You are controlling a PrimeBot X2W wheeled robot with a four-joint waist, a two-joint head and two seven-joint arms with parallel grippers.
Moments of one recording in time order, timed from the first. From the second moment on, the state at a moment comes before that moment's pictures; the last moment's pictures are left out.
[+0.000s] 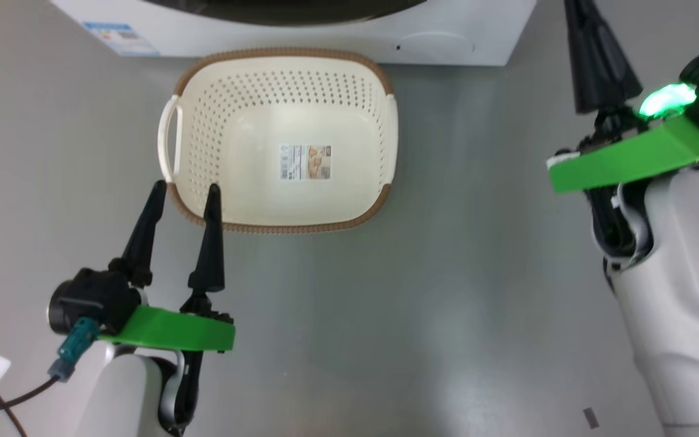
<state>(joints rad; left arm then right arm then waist) -0.34 0.03 -0.18 0.16 -0.27 -0.08 -0.25 -0.75 -0.19 0.17 0.27 0.47 0.13 -0.26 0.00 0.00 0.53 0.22</state>
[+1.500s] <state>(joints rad) 0.04 0.03 0.01 0.11 -0.23 -0.05 -0.25 -0.13 -0.07 0.02 0.16 0.29 0.13 -0.26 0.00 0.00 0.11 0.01</state>
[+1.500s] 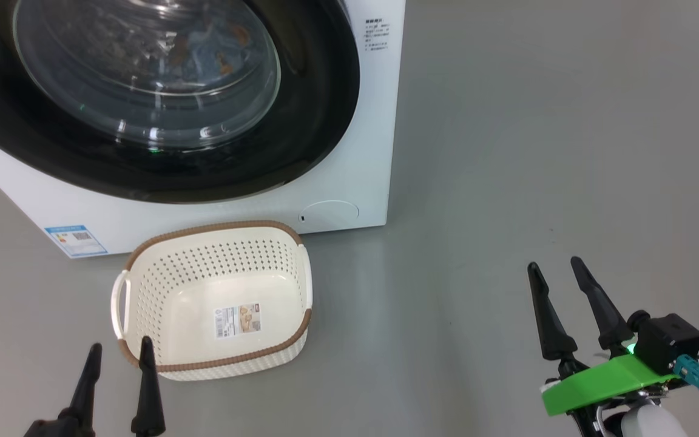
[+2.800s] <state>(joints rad) 0.16 0.04 -0.01 0.08 -0.19 0.01 -0.25 -0.04 -0.05 -0.04 0.16 0.18 0.13 -0.26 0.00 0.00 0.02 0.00</state>
